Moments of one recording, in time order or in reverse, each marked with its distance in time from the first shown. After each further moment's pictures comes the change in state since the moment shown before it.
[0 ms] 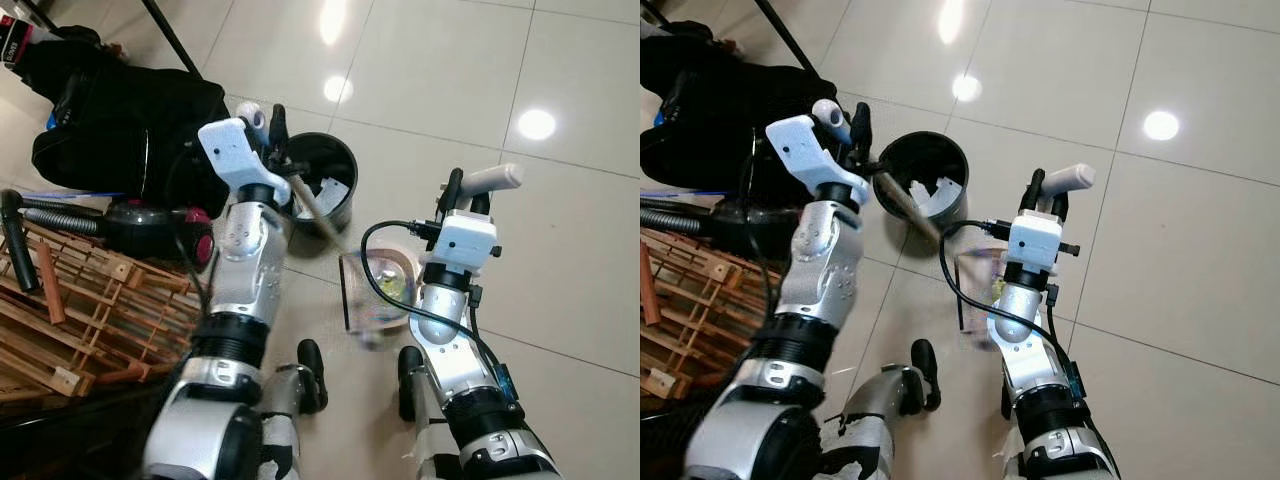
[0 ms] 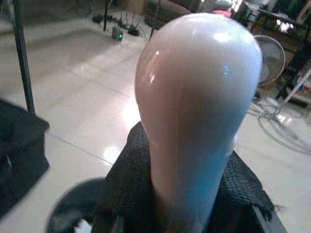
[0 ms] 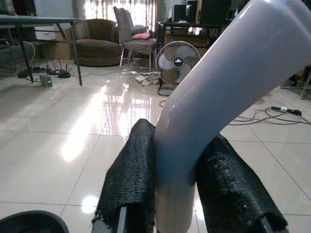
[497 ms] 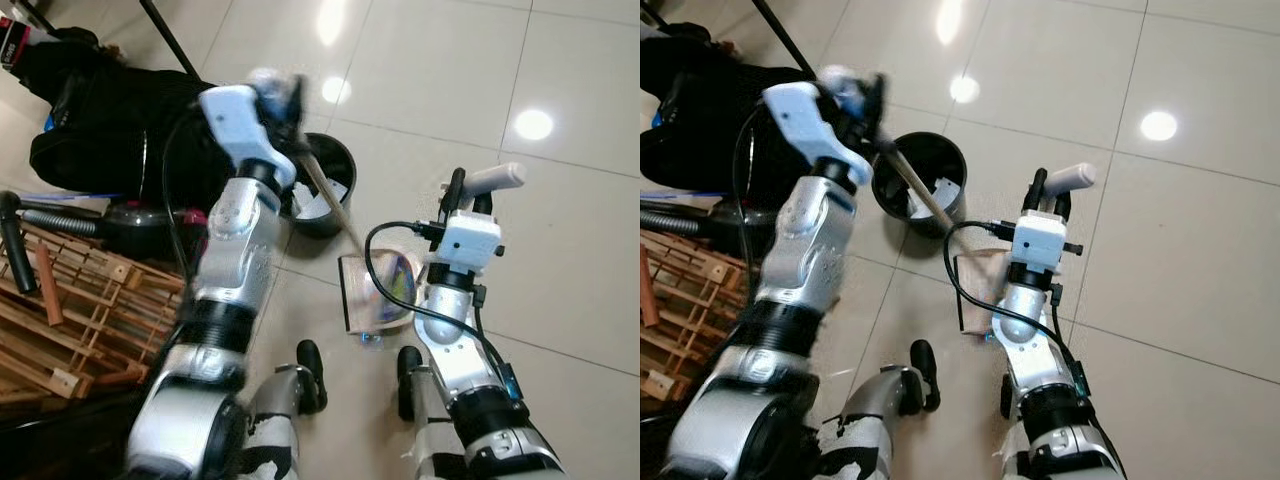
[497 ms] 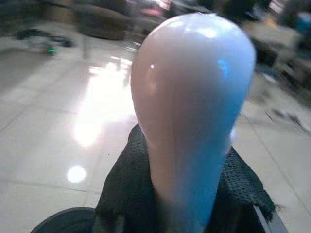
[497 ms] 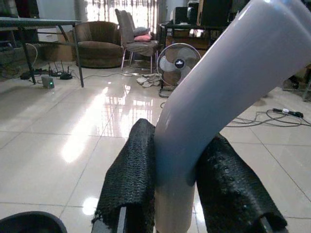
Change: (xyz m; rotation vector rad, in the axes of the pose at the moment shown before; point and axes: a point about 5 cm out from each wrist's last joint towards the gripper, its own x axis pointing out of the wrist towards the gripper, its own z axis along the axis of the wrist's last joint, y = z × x) left arm 0.005 -0.013 0.025 0.160 0.012 -0.340; right arm 0.001 -0.007 -0.003 0.004 -0.005 0.022
